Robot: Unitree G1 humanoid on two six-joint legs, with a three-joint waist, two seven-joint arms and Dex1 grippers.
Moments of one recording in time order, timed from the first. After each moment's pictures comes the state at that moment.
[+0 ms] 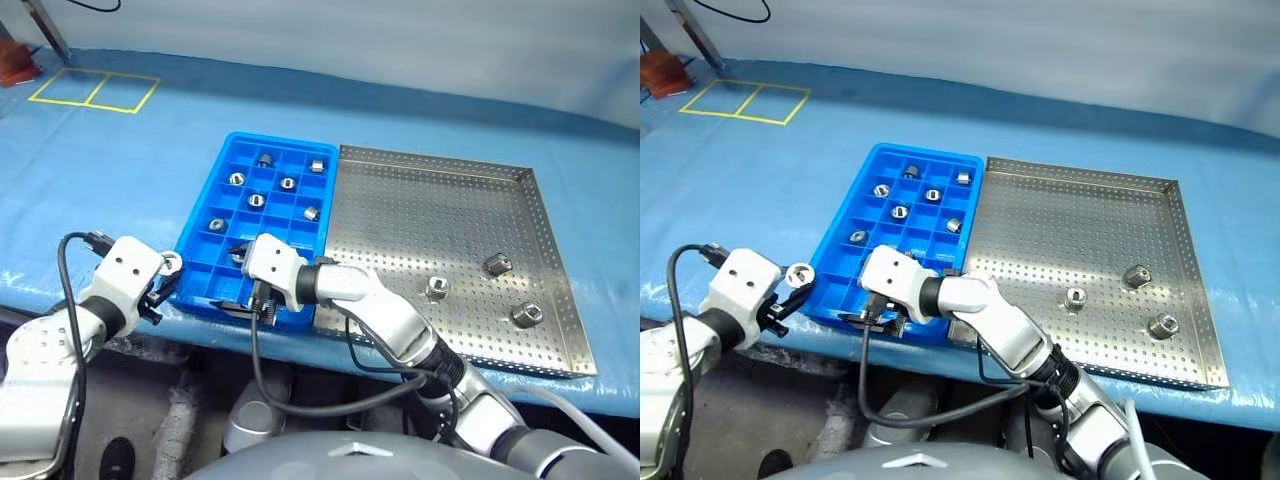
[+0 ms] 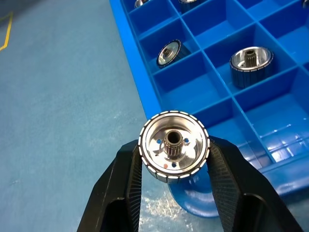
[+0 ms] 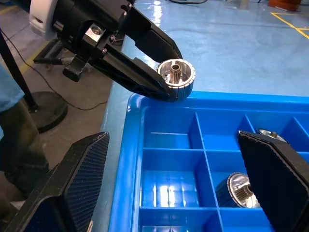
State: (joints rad) left arm 0.24 0.68 0.28 -0.82 -0.09 0.95 -0.56; right arm -0.41 -0.12 0.62 -0.25 0.08 0.52 0.64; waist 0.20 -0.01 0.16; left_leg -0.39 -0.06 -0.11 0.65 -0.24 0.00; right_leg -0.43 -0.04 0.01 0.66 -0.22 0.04
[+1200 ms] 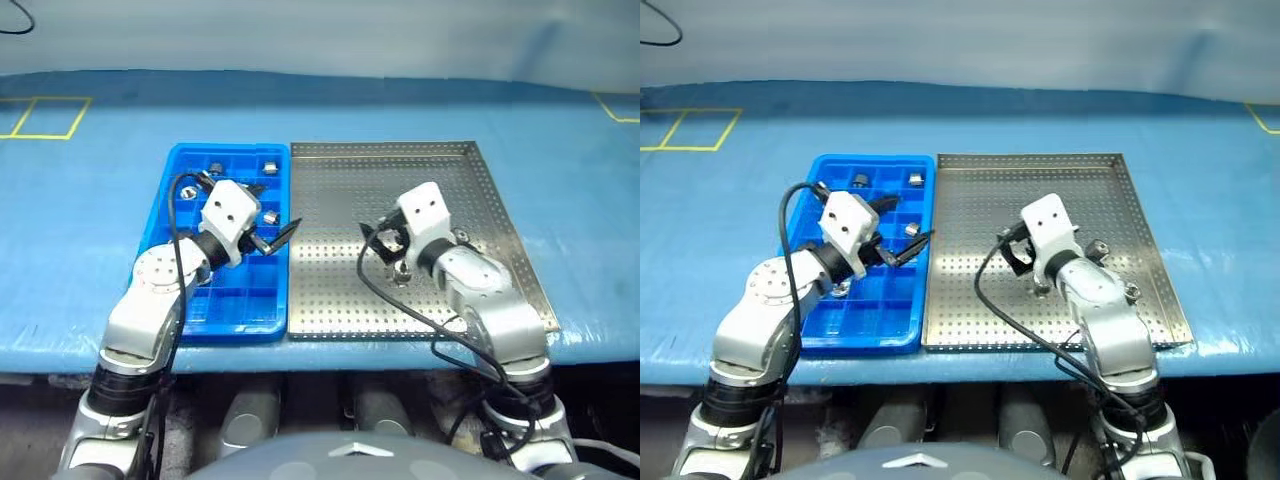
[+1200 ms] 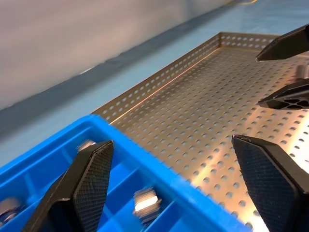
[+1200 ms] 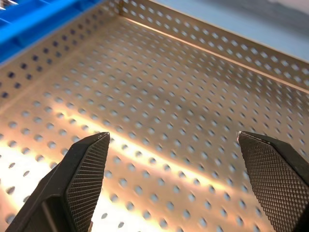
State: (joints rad) left arm -0.22 0.40 -0.11 -0.47 -0.18 0.54 -0.56; right arm -0.17 -0.32 0.05 -0.62 0.04 1.03 0.32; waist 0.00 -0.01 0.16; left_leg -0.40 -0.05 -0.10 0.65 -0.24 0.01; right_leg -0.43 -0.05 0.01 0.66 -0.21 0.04
